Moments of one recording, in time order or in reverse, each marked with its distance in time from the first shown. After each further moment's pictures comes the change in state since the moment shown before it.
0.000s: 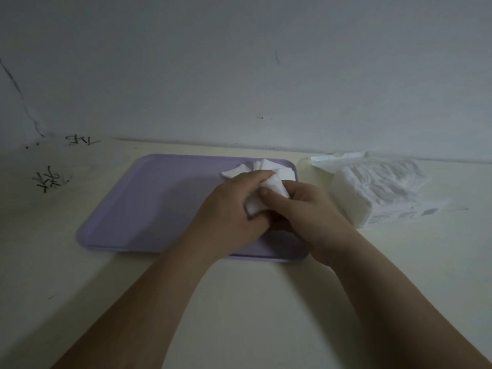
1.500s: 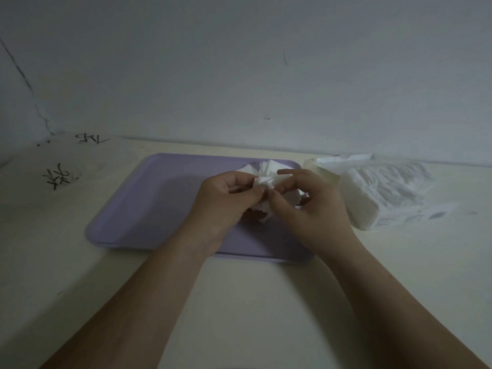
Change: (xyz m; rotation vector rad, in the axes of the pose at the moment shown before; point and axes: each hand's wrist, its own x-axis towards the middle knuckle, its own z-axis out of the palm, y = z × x) left_hand 0.007 0.002 -0.005 -0.802 0.143 -0.409; right_hand 0.002 0.006 0.005 -0.468 0.300 -0.436
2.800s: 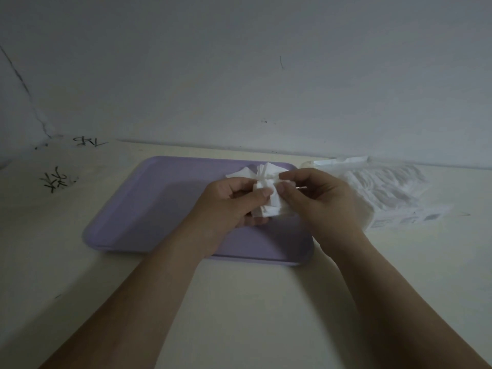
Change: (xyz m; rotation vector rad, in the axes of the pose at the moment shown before) left_hand 0.003 0.000 -0.004 0.018 -0.155 -0.088; right_hand 0.009 -0.005 -0.011 0.390 0.021 0.203
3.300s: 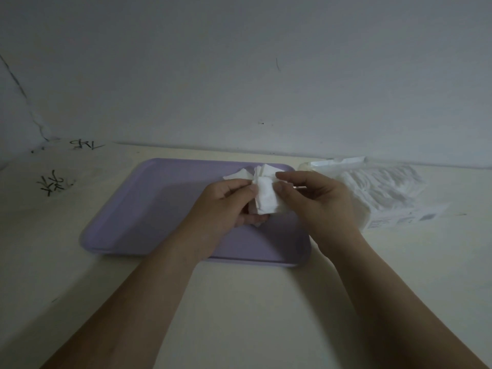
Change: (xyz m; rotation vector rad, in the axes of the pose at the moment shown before) left_hand 0.003 -0.001 0.003 -0.024 0.063 0.011; right_hand -0.001 -0.001 -0.001 -0.048 0.068 0.014
